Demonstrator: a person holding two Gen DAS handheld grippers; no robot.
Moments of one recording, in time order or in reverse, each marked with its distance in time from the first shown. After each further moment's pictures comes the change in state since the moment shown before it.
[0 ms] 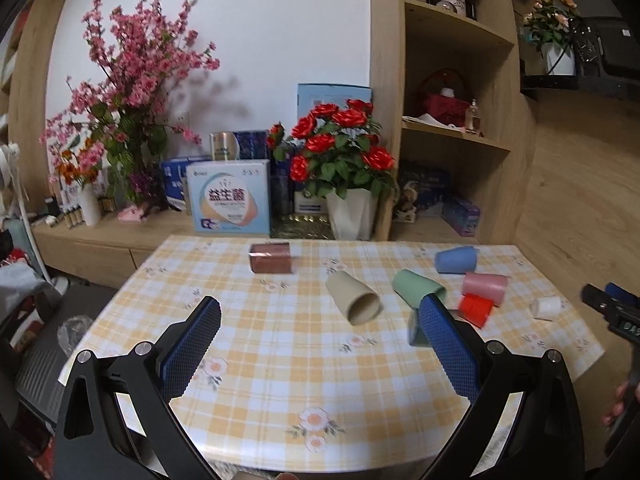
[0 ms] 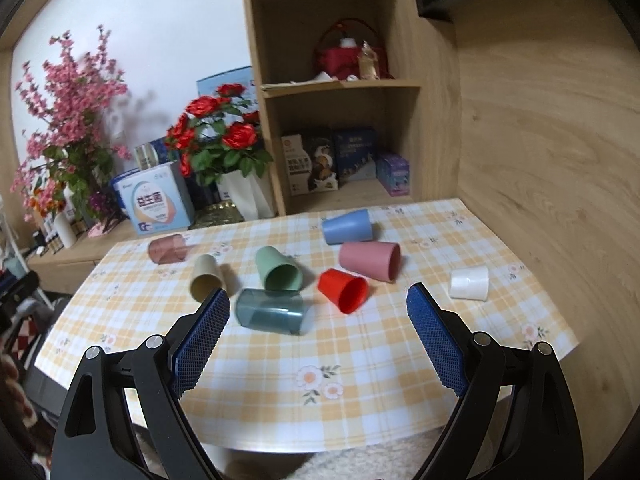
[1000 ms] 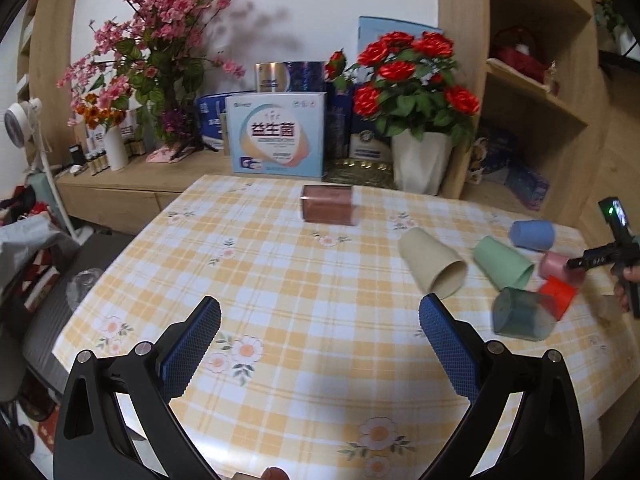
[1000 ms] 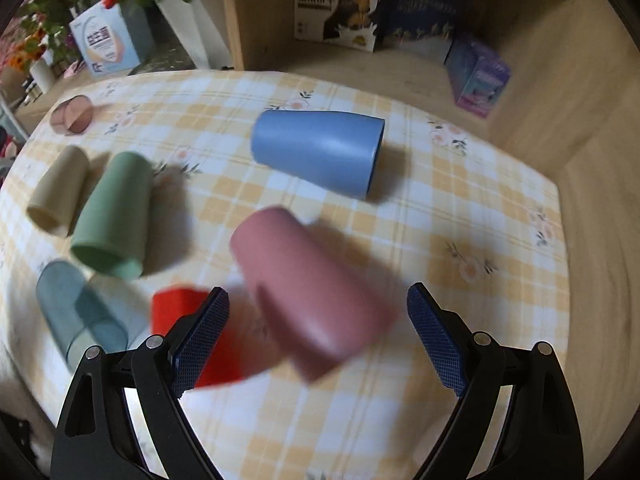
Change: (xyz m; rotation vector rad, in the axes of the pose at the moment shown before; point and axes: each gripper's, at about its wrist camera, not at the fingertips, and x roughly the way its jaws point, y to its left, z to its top) left arm 0.117 0.060 -0.028 -0.076 0.211 0.159; right arm 0.347 -0.057 0.061 -0.347 0.631 0.112
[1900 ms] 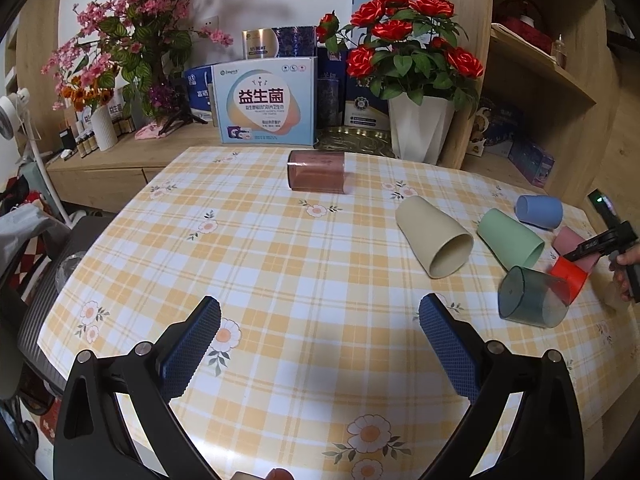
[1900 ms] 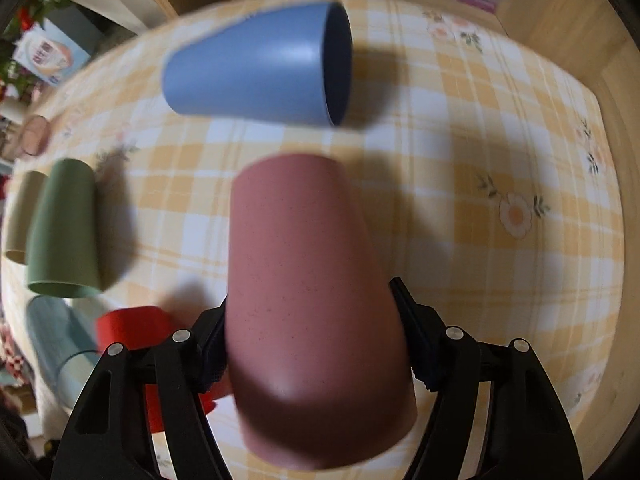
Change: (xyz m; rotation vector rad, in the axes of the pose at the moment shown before) left arm 0.036 -0.018 -0.007 0.006 0.103 -0.031; right arm 0.067 -0.036 -0.001 0.171 0.258 0.068
